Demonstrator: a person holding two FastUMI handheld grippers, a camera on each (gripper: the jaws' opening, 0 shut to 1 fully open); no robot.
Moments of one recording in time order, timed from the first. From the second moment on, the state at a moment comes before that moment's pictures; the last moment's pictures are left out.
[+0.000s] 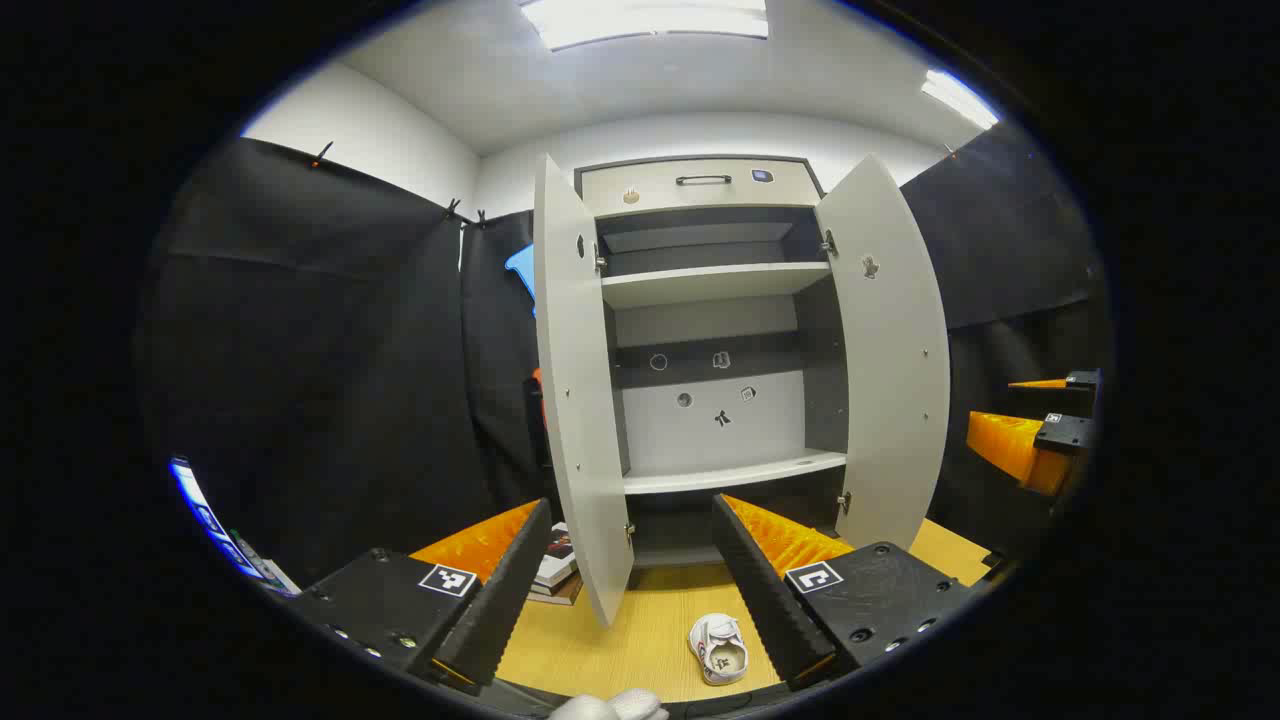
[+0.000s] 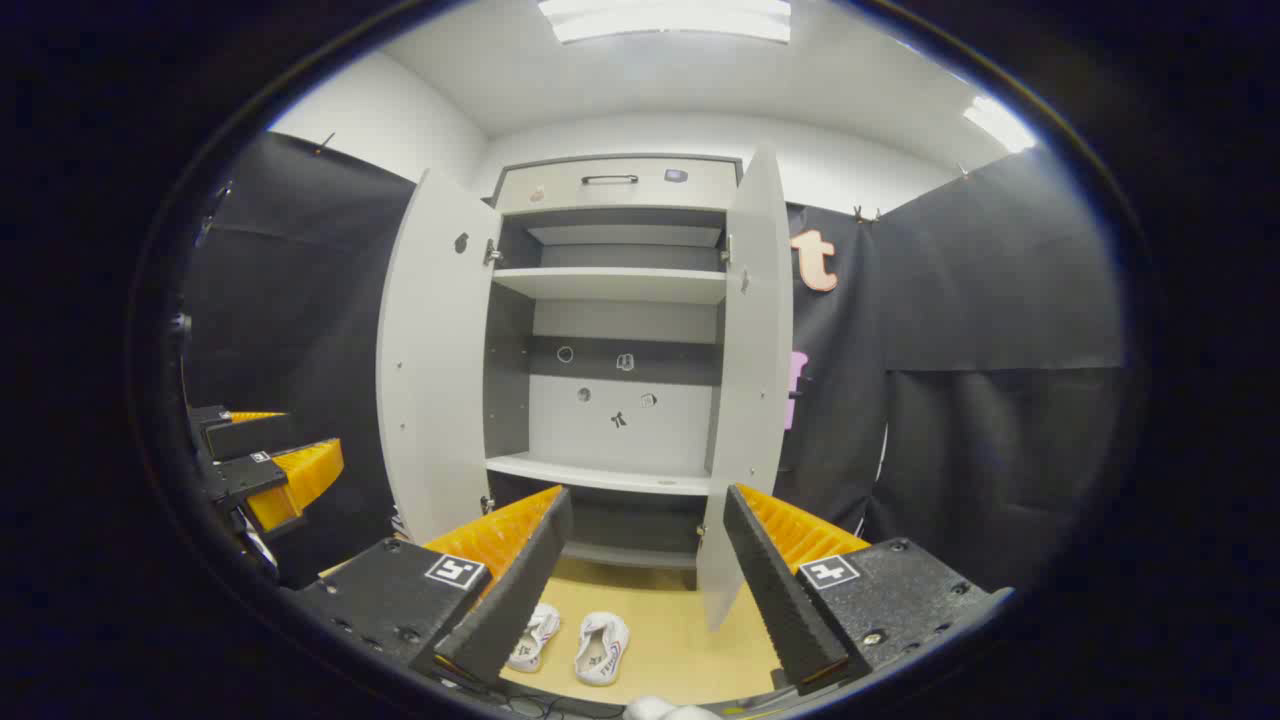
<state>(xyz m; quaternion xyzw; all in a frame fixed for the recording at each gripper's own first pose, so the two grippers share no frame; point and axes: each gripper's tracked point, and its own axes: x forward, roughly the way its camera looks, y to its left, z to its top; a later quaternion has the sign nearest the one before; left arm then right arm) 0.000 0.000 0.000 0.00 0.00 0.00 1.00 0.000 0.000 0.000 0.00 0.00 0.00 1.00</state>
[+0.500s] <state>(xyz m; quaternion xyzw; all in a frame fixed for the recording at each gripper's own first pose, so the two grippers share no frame) -0.005 0.016 0.000 0.00 -0.01 -0.01 1.00 -0.007 0.019 -0.007 0.00 0.00 -0.01 1.00</state>
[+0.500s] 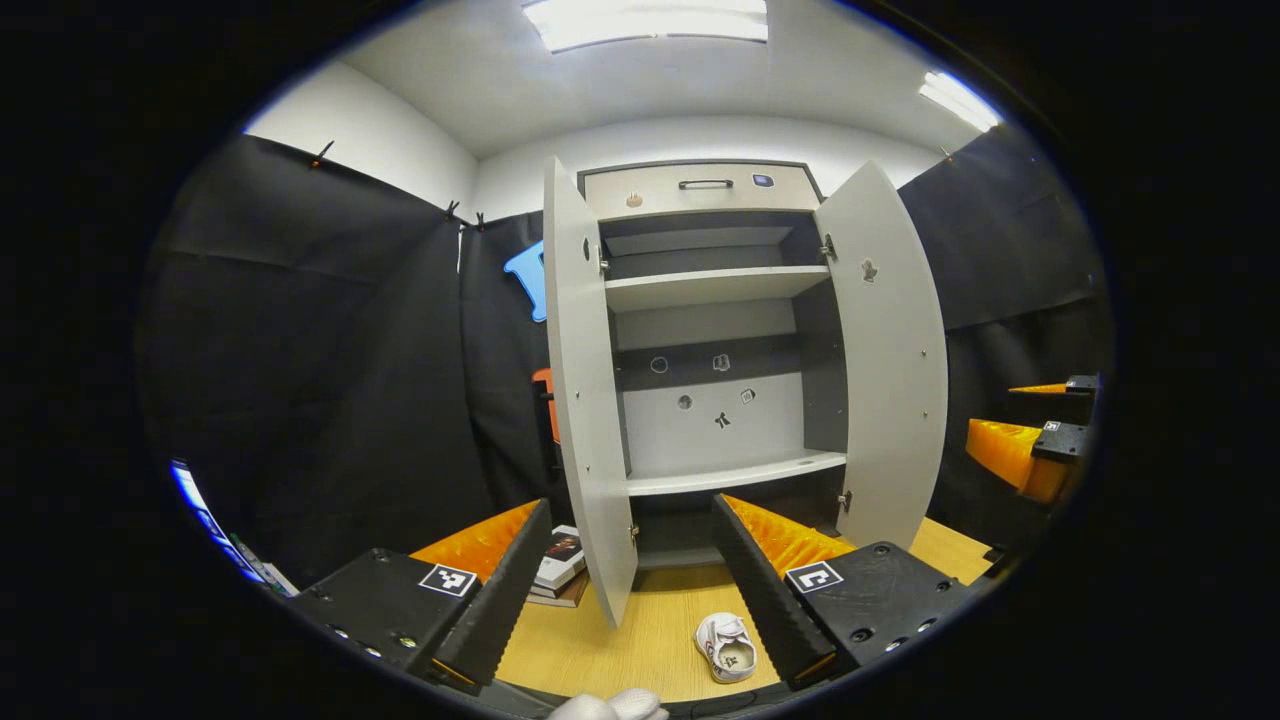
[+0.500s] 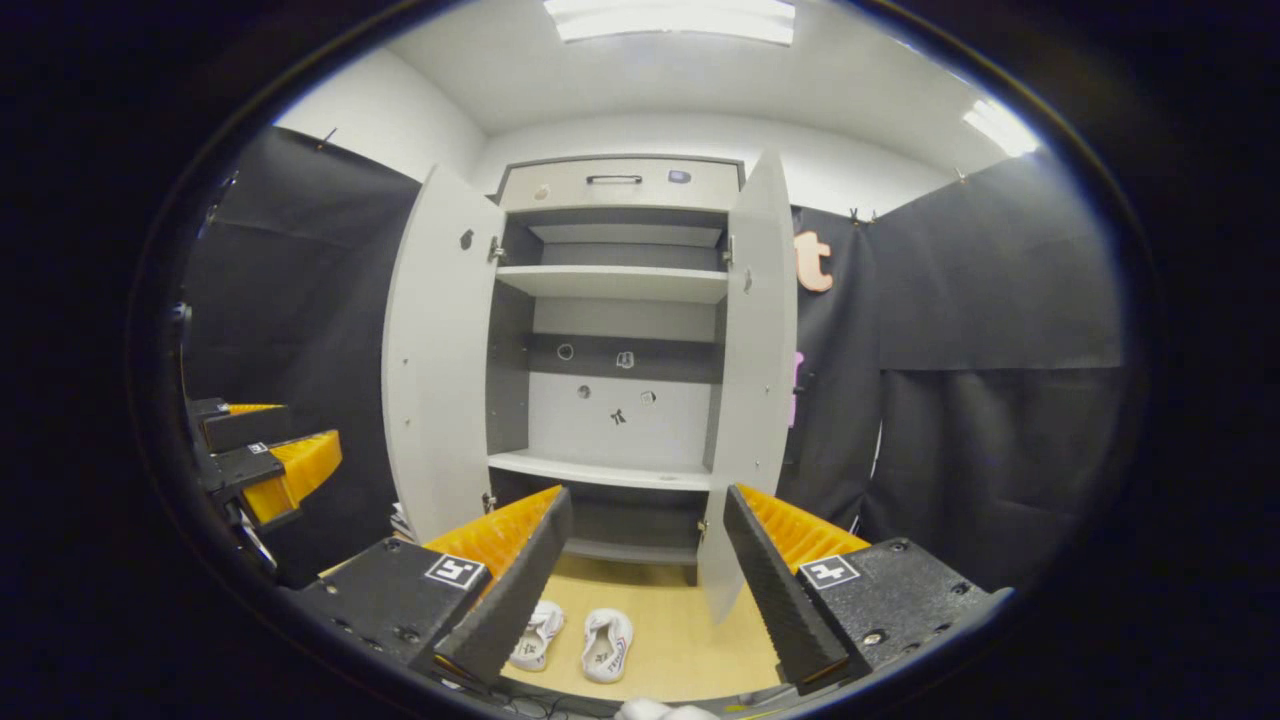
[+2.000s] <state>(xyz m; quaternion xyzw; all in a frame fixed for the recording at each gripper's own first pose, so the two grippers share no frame) 0.021 0.046 -0.045 0.02 0.05 0.05 1.00 0.149 0.095 -0.424 0.03 0.37 0.04 0.93</state>
